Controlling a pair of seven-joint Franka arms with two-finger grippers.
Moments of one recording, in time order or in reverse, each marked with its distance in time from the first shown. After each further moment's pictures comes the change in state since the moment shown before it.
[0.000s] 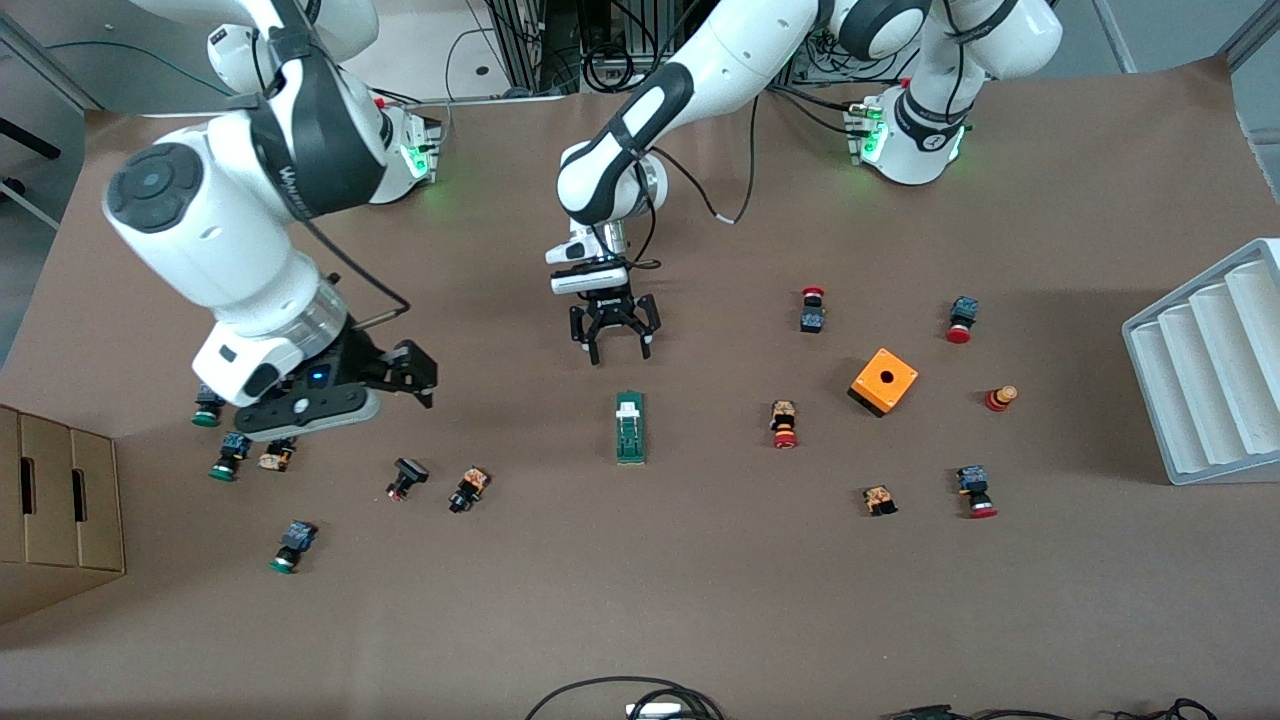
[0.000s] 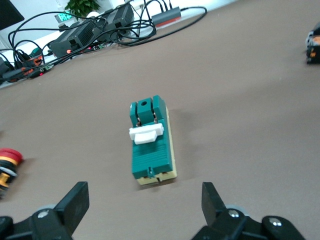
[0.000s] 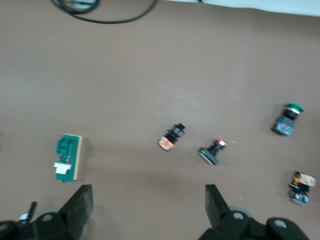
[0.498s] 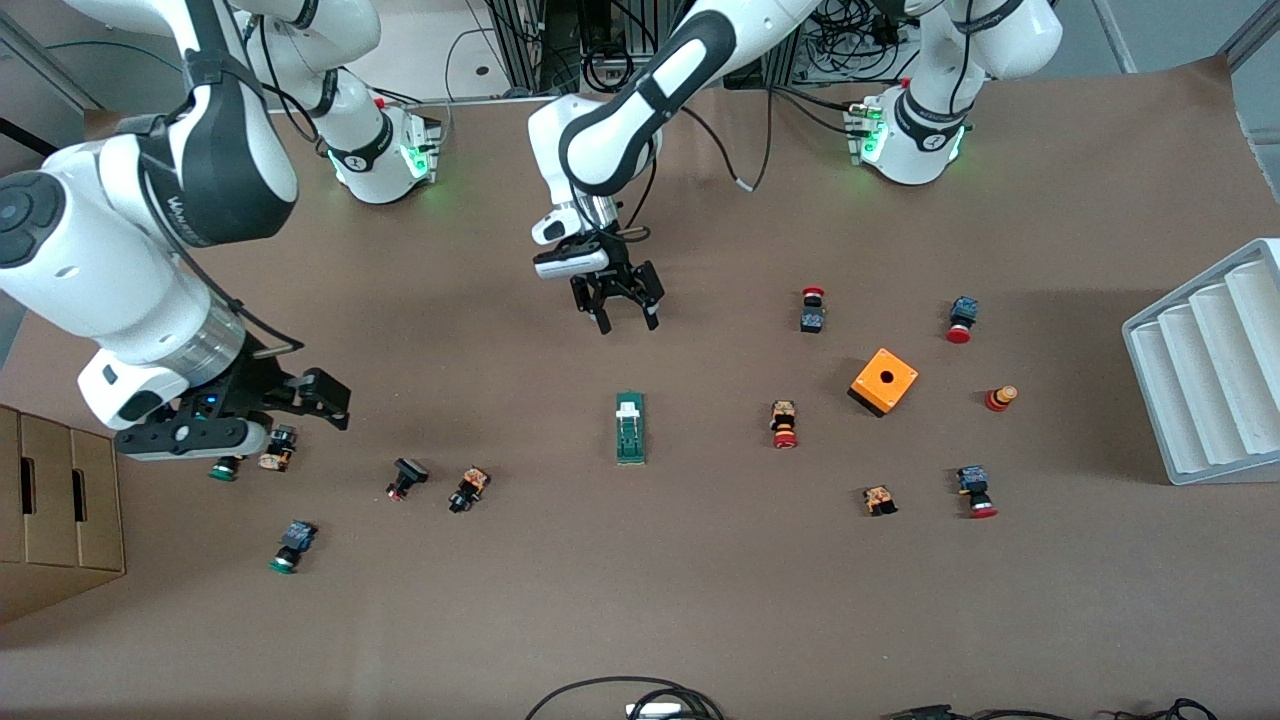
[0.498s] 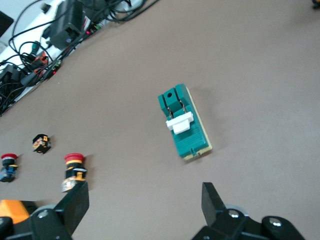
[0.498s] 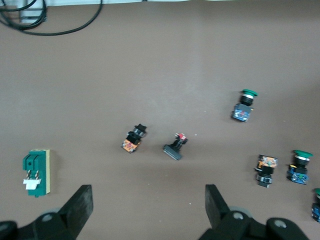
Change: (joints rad) left arm 0.008 -0.190 0.005 0.001 -0.419 -0.079 0.639; right arm -0.134 -0.007 -0.001 0.000 0.000 -0.026 -0.003
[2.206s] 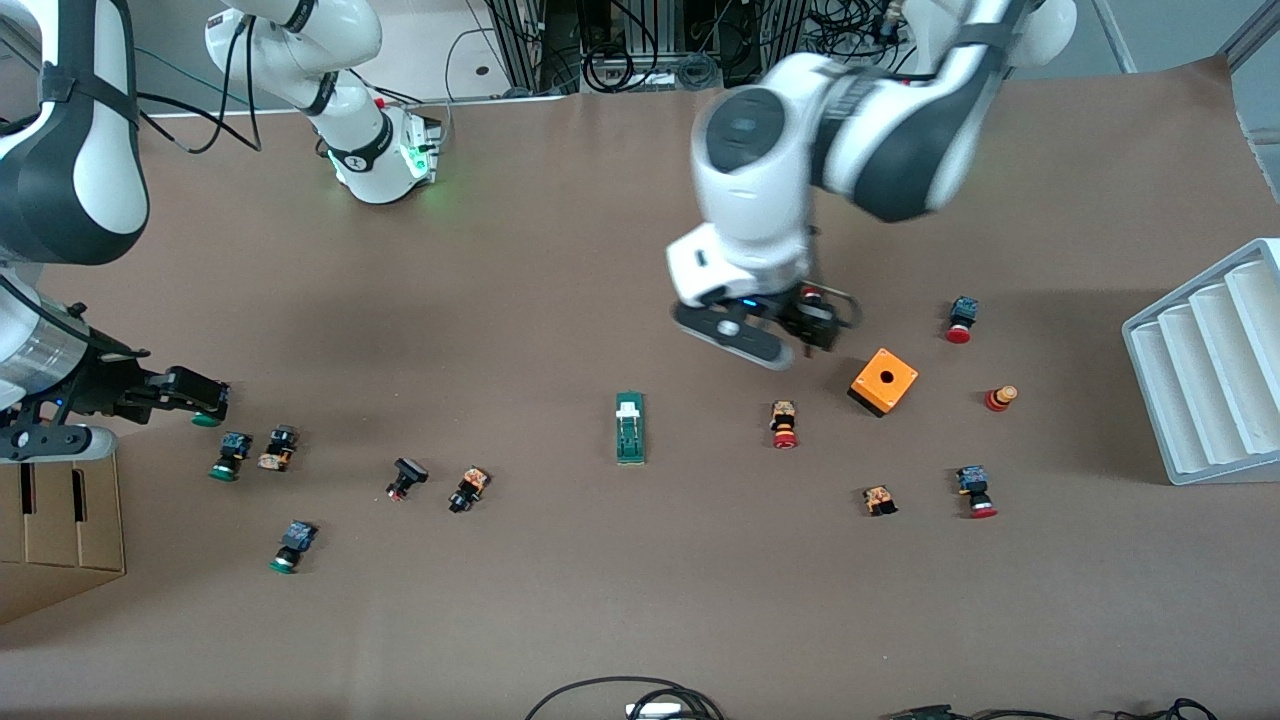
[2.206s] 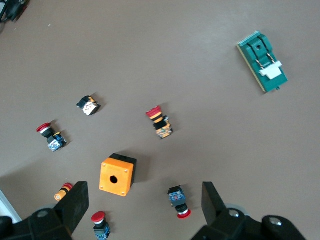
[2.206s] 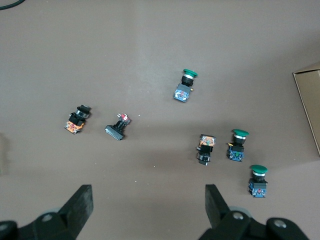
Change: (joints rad) left arm 0.516 -0.270 0.012 0.231 -0.752 -0.342 1.125; right arm -0.181 -0.010 -0.016 0.023 -0.003 -0.135 -0.208
